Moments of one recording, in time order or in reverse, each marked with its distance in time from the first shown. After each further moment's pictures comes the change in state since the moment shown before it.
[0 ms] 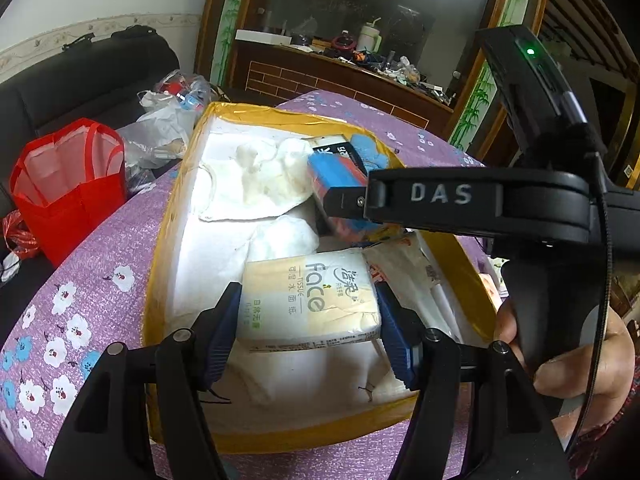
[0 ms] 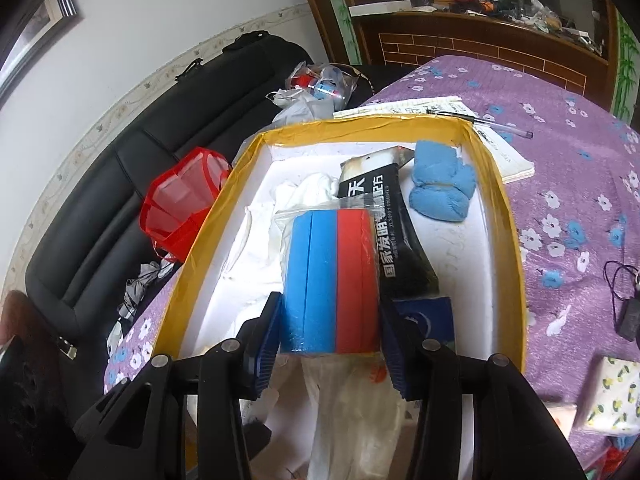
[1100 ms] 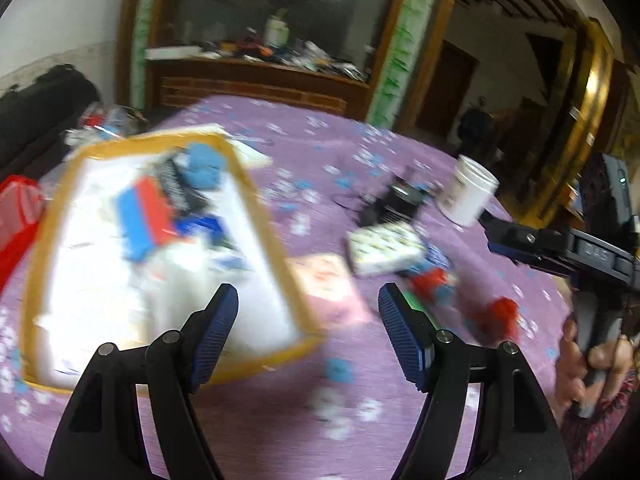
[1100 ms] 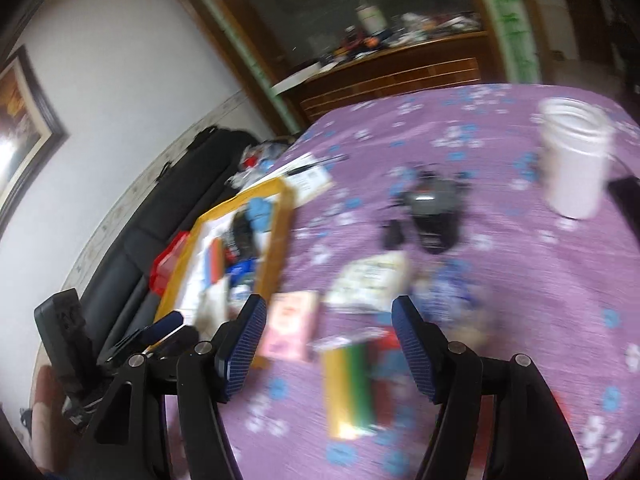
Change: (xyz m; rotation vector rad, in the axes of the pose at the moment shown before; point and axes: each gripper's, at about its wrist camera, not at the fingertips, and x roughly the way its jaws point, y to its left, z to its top) left arm -0.019 -0.146 -0.015 0.209 0.049 -0.181; right arm -0.219 -0.198 -0.129 0.290 -0.290 -0.029
